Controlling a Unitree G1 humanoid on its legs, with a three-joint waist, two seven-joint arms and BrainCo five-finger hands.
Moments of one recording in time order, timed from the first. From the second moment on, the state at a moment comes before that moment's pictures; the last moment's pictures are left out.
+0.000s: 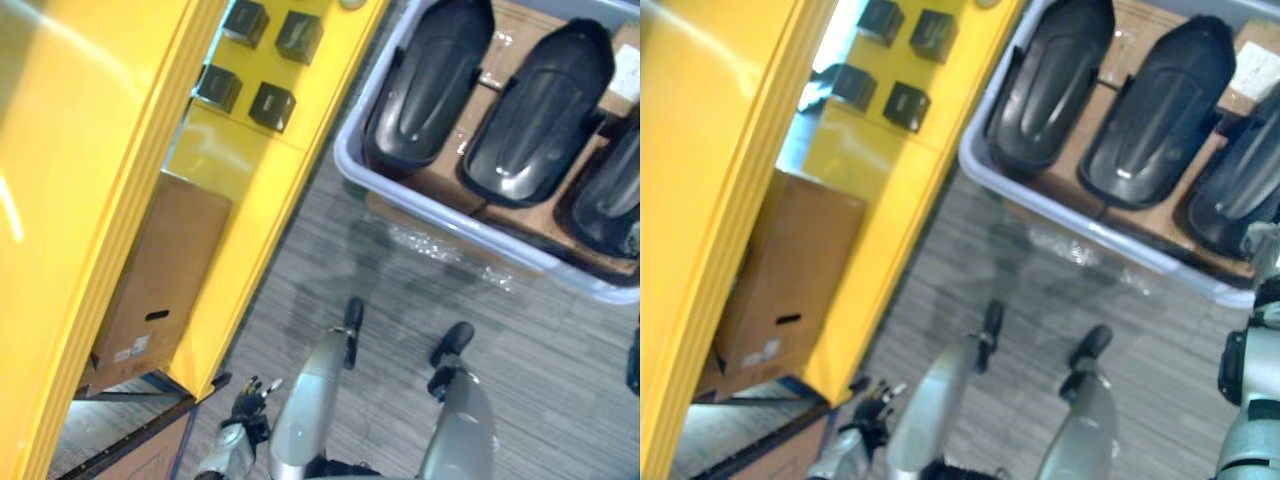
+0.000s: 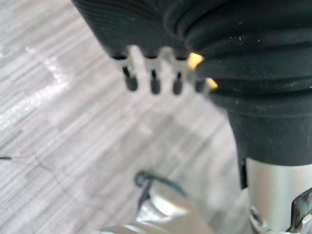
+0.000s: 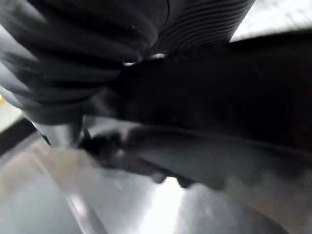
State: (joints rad) left arm -0.06 0.10 -0.22 1.00 -0.59 -0.14 0.06; right arm -0.96 -0.93 -0.04 1.18 0.26 0.36 -0.45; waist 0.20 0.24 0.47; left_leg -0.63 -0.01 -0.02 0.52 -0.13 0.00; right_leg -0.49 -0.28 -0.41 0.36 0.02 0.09
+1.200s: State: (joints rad) left arm 0.06 0.15 -0.01 0.05 -0.57 -0.27 0.27; right arm -0.51 -0.60 -0.14 0.37 -0.26 0.18 -0.62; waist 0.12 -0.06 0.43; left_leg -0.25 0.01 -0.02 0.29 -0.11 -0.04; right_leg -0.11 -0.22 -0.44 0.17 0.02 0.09
